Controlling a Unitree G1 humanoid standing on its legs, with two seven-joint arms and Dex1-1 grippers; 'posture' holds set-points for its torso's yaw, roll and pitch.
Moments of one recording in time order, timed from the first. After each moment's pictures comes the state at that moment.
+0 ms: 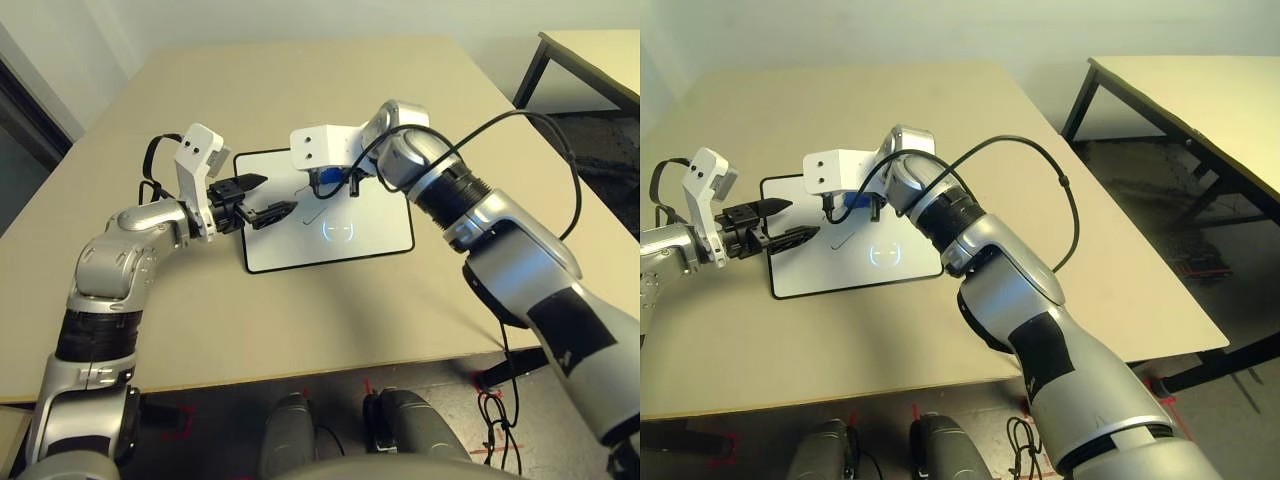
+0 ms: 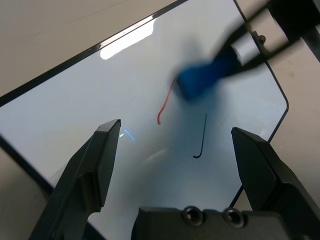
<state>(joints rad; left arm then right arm) -0.44 0.71 0.12 -0.13 -0.43 0.73 -0.78 -1.18 -0.22 0.71 0.43 -0.52 0.59 1.25</state>
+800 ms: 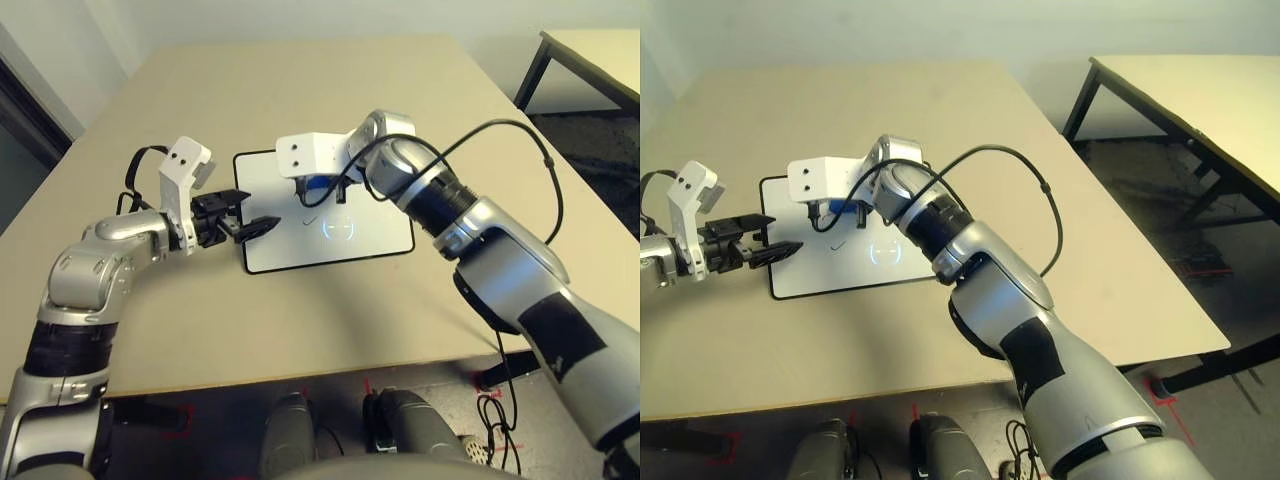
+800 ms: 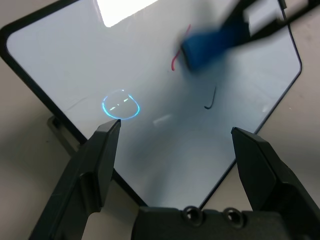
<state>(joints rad) -0.36 0.82 0.14 -0.18 -0.46 0.81 -0.82 -1.21 -0.13 0.69 0.51 -0.49 0.59 1.17</state>
